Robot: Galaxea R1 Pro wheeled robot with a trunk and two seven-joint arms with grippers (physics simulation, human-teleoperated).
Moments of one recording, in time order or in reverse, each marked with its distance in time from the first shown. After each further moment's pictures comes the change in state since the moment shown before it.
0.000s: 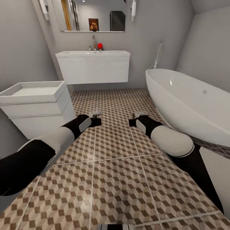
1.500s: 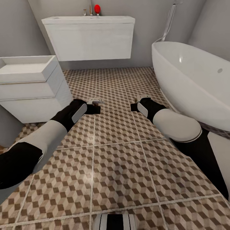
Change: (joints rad) left arm -0.001 0.091 0.153 -0.379 -0.265 0.273 -0.044; right arm -0.167 0.000 0.003 0.002 0.000 0.064 -0.038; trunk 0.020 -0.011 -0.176
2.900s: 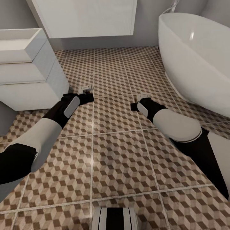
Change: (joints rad) left arm 0.000 0.031 0.175 -0.095 -0.009 -0.166 0.078; right arm 0.000 0.000 -0.002 0.000 0.000 -0.021 0.006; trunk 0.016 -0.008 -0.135
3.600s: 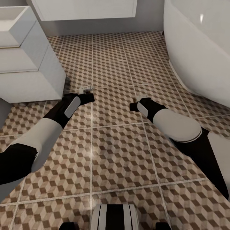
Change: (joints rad) left arm 0.000 -0.005 -0.003 0.000 -0.003 -0.005 0.000; right arm 0.000 0.000 -0.001 0.000 -0.001 0.001 0.040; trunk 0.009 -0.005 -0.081
